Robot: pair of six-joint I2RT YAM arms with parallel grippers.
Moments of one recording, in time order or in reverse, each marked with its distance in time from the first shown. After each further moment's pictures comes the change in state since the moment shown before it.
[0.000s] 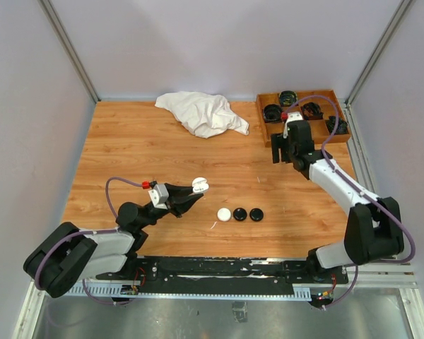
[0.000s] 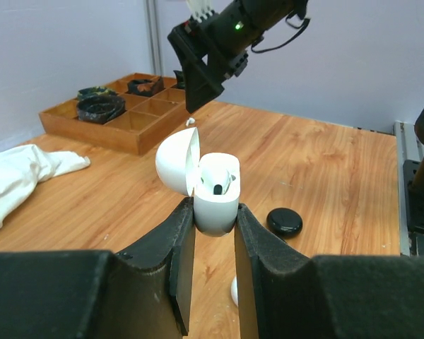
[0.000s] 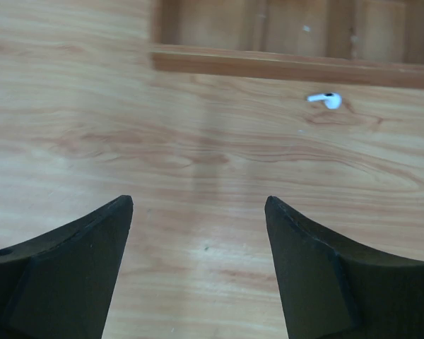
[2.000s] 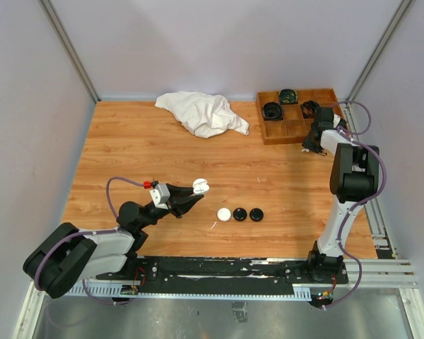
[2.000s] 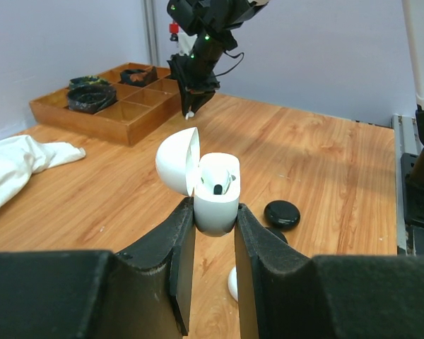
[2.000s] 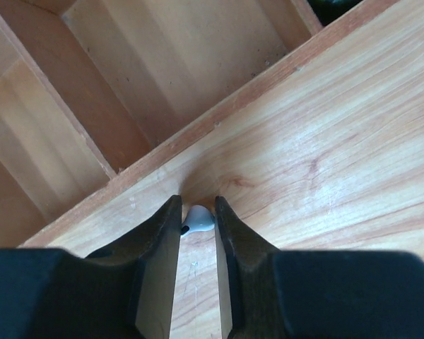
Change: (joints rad) left arm -0.002 -0.010 0.000 -0.032 0.005 0.001; right arm -0.417 0.650 0.398 0.010 -0.046 0.444
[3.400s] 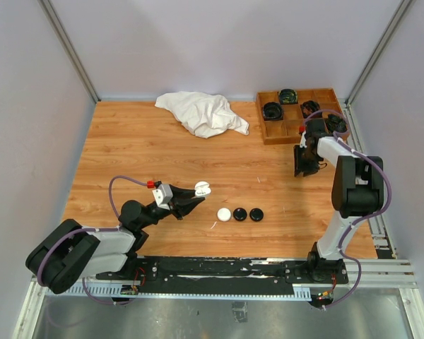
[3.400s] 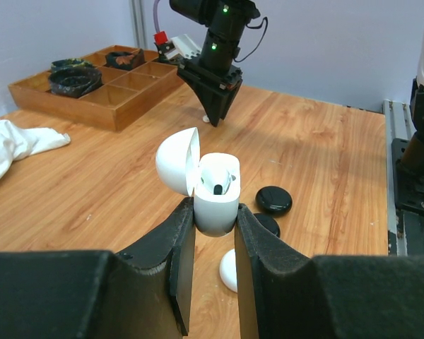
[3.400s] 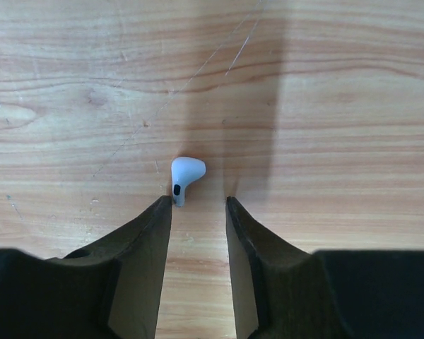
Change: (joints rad) left arm 0.000 0.038 0.000 -0.011 0.035 -0.001; right arm 0.078 -0.198 -0.179 -0.344 -0.194 -0.423
